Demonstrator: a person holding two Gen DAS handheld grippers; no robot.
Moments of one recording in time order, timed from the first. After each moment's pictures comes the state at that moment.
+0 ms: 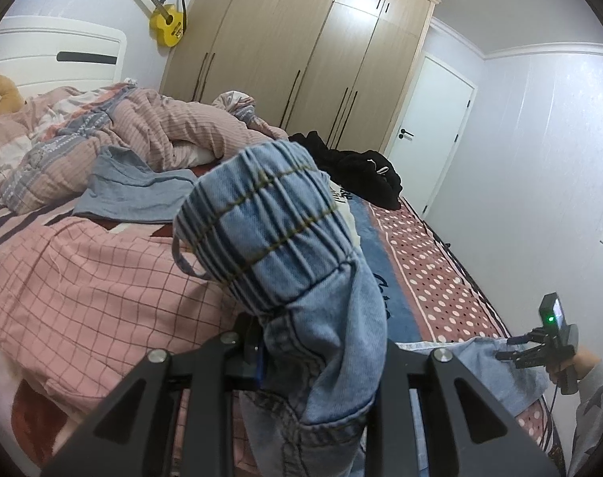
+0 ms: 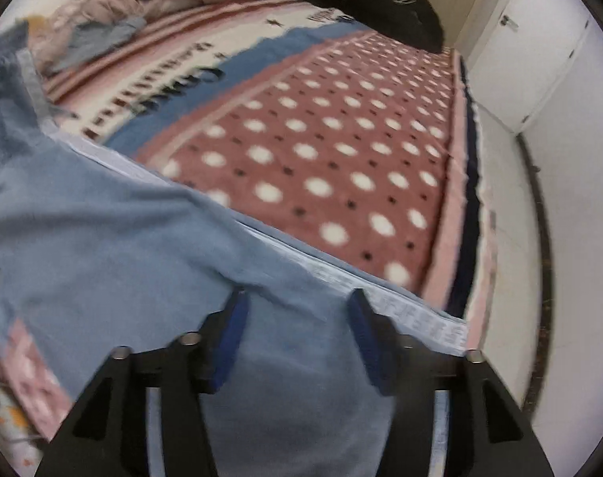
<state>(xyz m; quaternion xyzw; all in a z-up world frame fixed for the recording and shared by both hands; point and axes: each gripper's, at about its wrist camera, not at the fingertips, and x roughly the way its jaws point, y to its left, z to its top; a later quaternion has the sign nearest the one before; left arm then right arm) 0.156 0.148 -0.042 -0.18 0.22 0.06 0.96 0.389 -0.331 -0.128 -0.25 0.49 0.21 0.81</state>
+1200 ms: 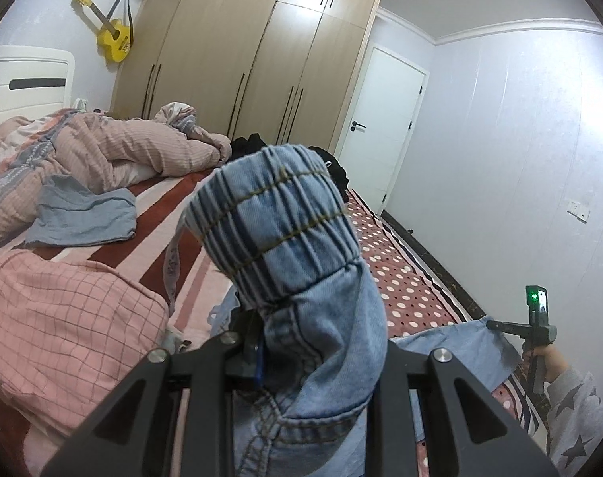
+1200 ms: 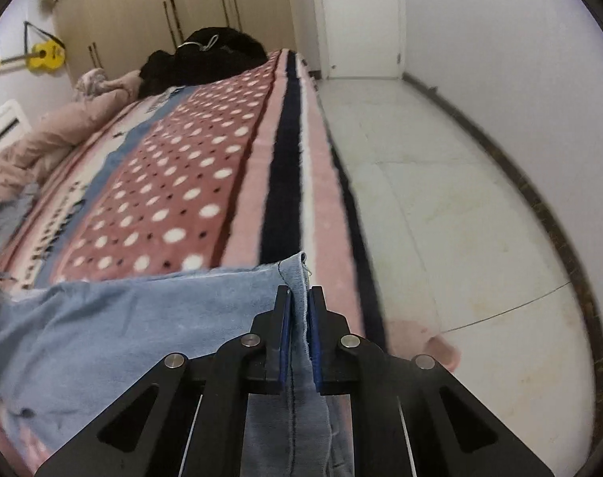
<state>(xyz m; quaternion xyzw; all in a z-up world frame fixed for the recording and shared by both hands) 0.167 0.064 -0.010 -0.14 0.21 -0.02 0.97 0.393 -0.494 -0.119 0.00 0.42 0.05 0.91</state>
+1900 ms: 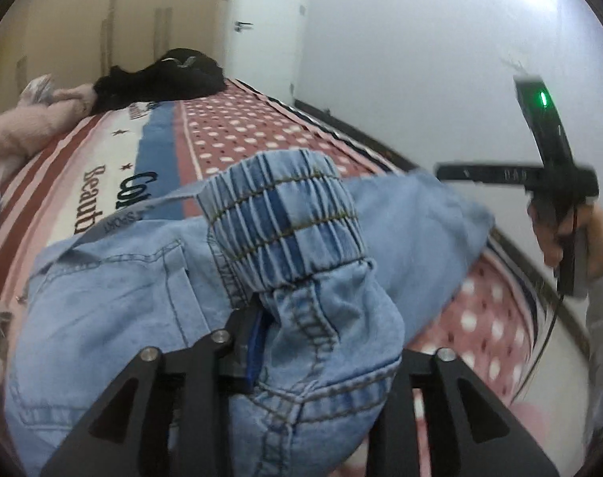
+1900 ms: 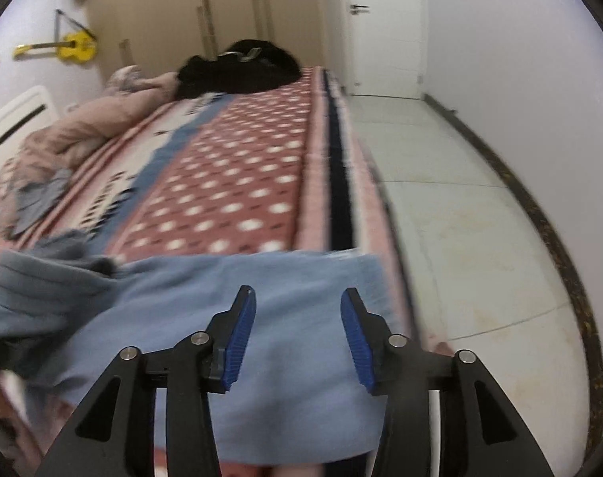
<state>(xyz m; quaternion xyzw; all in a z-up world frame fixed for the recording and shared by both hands) 0.232 -0.124 -0.106 0.02 0.36 -0.19 0.91 0.320 -0.442 -0.082 0.00 0.40 0.13 0.90</state>
